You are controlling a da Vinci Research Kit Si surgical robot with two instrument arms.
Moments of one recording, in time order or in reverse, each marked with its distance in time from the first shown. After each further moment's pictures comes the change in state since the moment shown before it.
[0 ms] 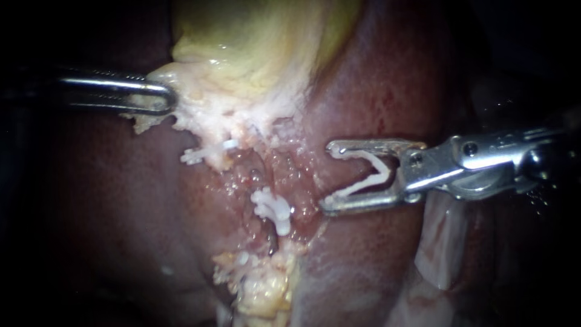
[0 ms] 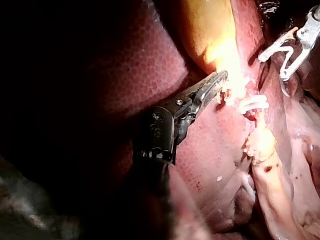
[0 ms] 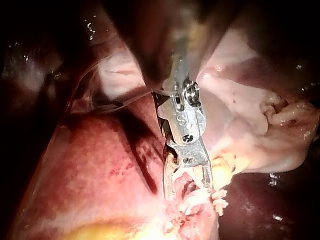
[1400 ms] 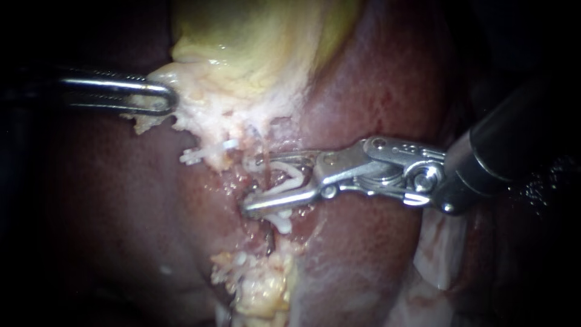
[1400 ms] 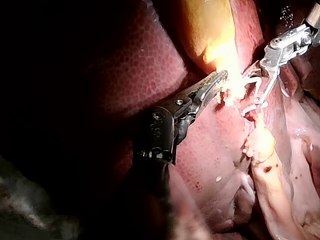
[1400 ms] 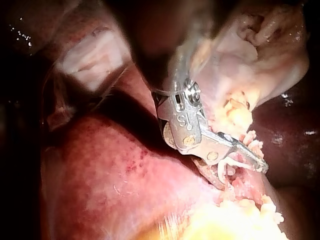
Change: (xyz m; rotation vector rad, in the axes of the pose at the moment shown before) right arm -0.003 0.004 0.011 0.188 0.224 0.262; left arm 0.000 0.000 0.000 0.002 0.000 0.001
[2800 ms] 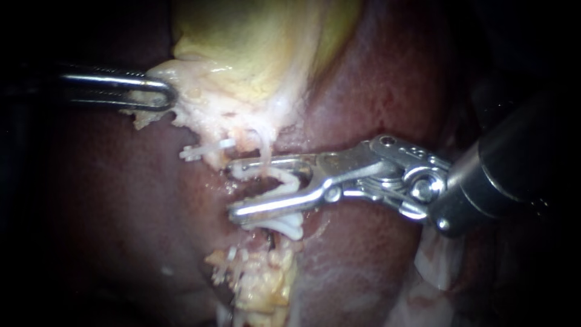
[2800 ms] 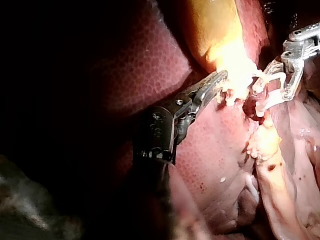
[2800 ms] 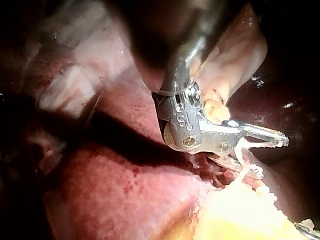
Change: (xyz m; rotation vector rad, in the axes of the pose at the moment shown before) right arm 0.004 -0.005 0.000 0.220 0.100 0.104; left arm 0.000 -0.001 0.000 -0.001 0.000 0.000
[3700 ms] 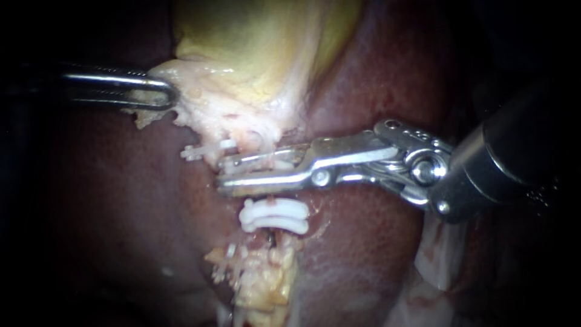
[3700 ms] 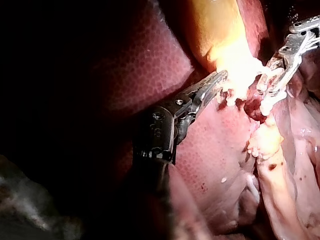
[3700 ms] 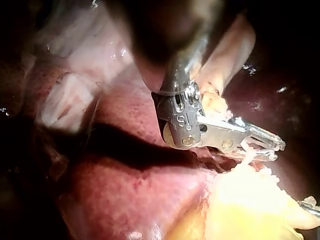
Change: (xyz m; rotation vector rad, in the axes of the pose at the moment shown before) right arm 0.002 0.000 -0.001 -0.023 0.018 0.105; left arm 0.000 0.000 0.000 0.001 0.000 0.000
